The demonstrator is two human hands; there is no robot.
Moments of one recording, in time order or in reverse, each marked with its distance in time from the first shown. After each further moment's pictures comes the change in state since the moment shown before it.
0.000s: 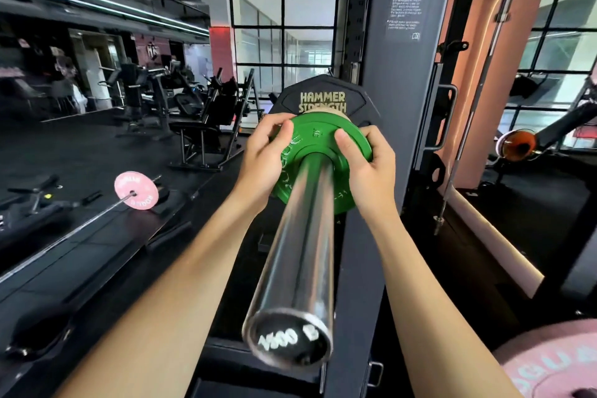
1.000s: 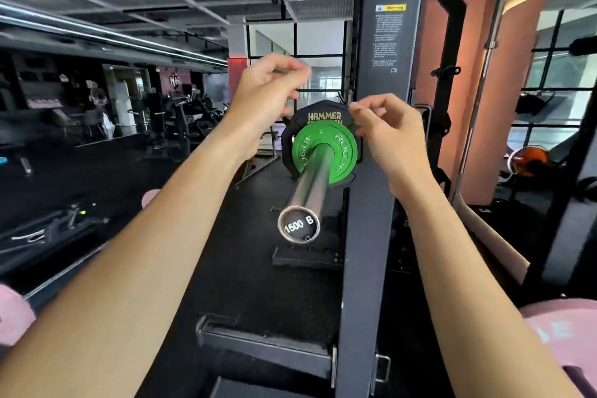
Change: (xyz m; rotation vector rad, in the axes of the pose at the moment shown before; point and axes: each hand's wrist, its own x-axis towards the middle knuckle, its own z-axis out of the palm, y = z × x) left_hand -0.057 0.201 0.002 0.247 -0.056 0.051; right_hand -0.039 -0.160 -0.038 0.011 -0.022 0.051
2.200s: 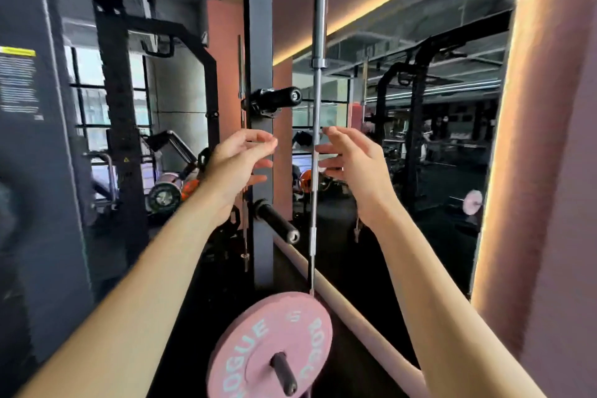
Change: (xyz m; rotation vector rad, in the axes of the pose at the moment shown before) left_hand -0.104 0.144 0.516 -0.451 -0.423 -0.115; right_hand -0.019 -0.133 -0.536 -0.208 0.357 0.045
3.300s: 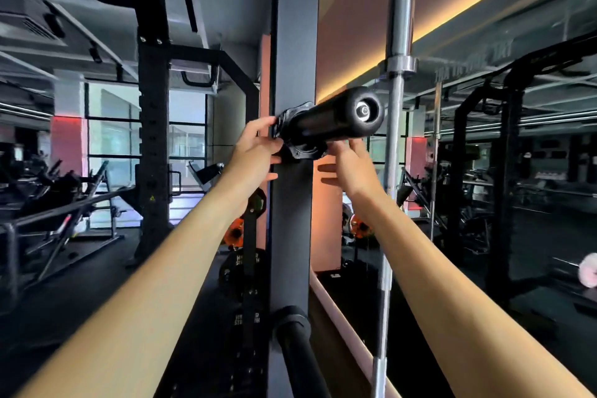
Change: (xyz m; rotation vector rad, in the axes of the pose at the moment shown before) left_hand 0.352 -0.134 -0.007 0.121 0.180 0.103; right_hand 0.375 0.204 0.110 -0.026 -0.180 0.016
